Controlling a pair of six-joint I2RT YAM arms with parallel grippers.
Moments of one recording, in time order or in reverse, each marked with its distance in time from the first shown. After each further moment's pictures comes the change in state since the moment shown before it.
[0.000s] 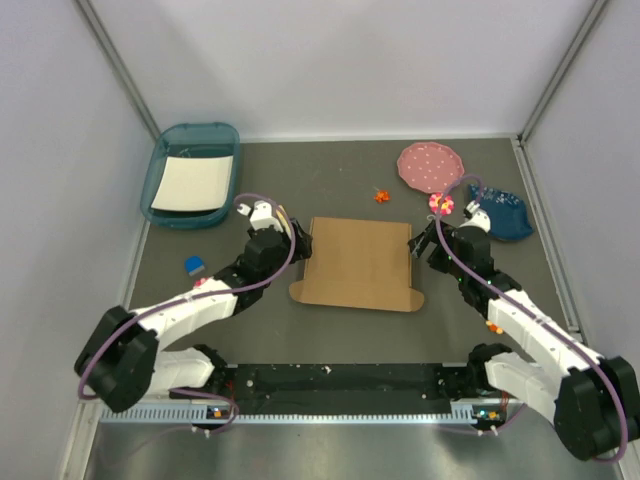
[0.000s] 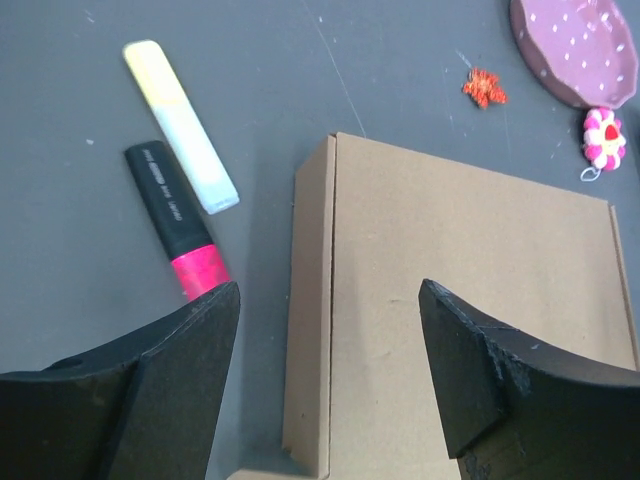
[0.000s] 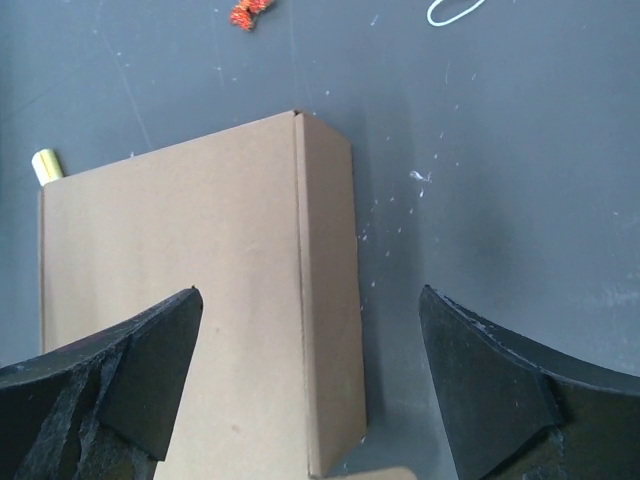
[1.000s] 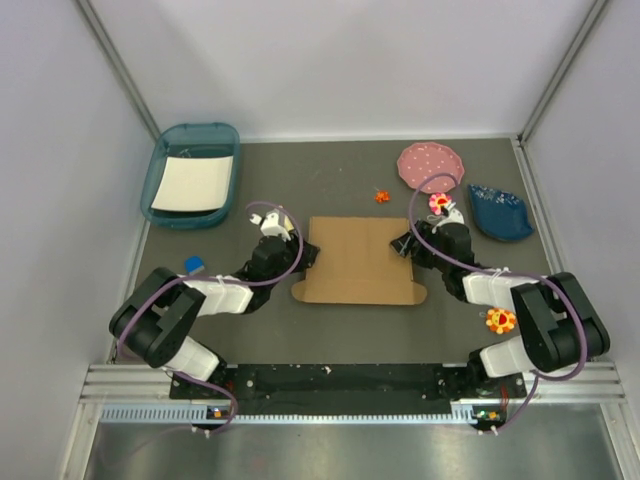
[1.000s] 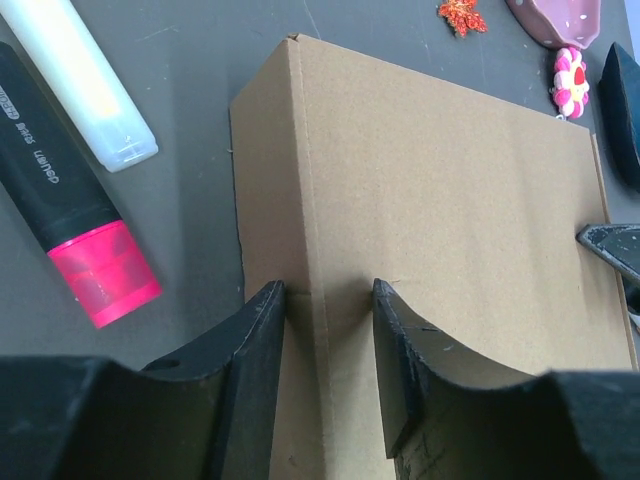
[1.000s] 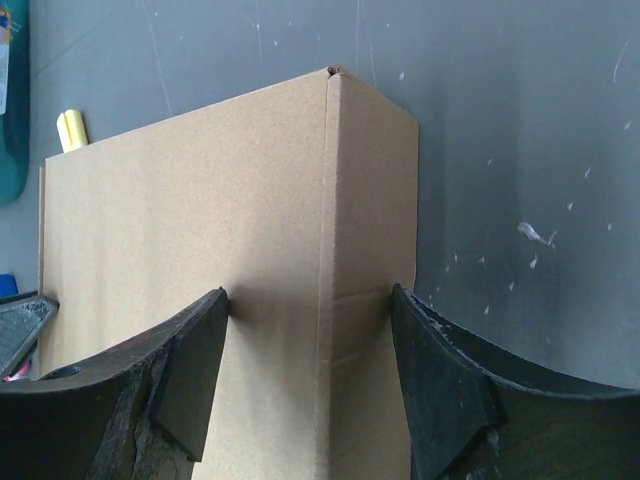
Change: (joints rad) left arm 0.058 0.352 -0.084 0.423 0.277 -0.113; right arm -0.048 0.497 -0.049 0.558 -0.272 0.026
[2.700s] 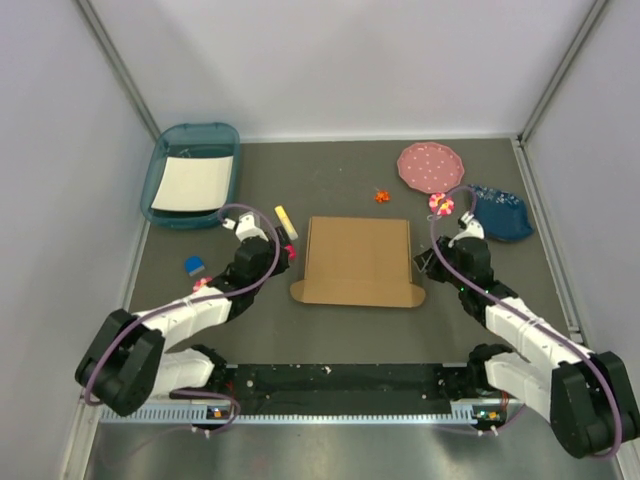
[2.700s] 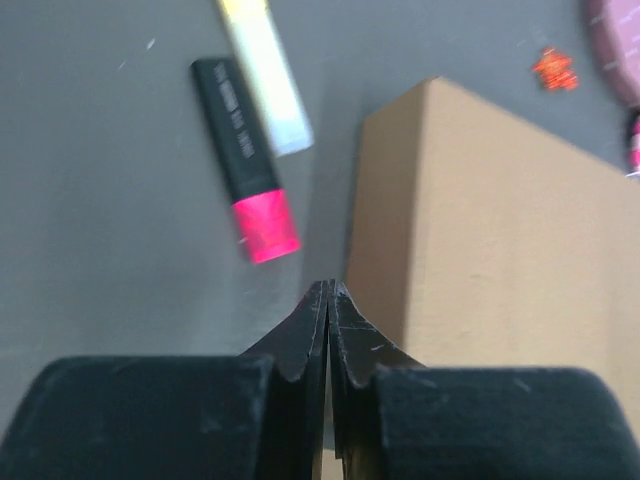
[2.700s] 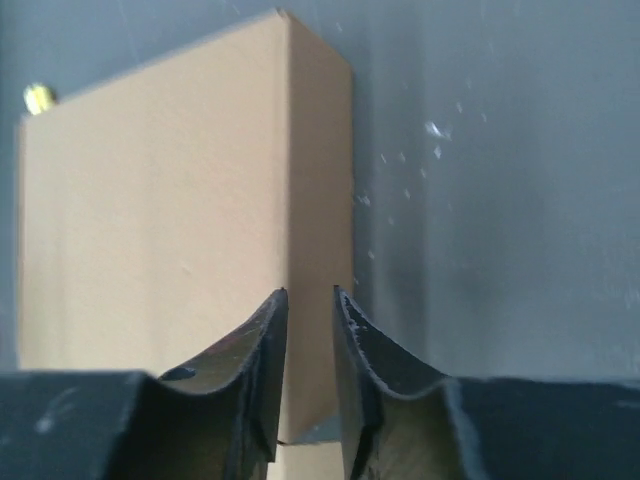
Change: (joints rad) left arm 0.055 -0.321 -0.024 -0.336 -0.153 -0.011; right arm -0.016 -0.436 -0.056 -0.367 0.092 -0.071
